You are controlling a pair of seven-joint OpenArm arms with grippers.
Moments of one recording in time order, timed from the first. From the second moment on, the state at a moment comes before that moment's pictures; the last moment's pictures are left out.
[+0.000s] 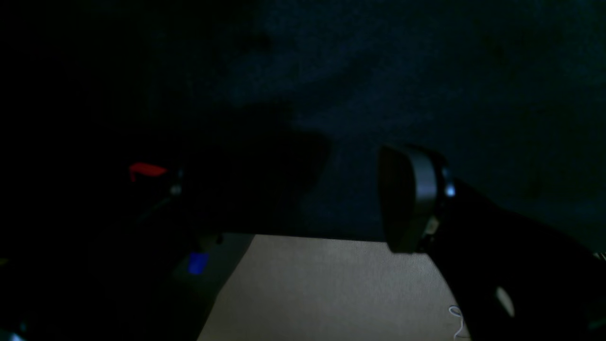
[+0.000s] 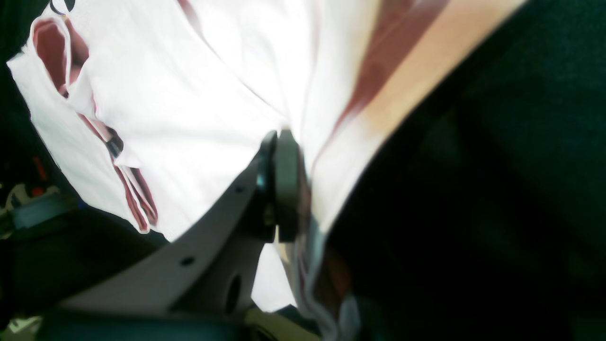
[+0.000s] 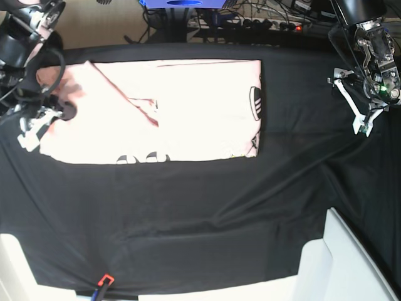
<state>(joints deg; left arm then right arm) 11.0 -16.9 -30.2 85.5 0.9 -32.2 60.0 6.0 13.1 40.0 53.7 29.9 40.6 -70.7</state>
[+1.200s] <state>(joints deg) 10.9 -17.2 -30.2 85.7 0.9 -32.2 60.0 1.1 19.5 18.1 85.0 29.3 2.0 -66.1</state>
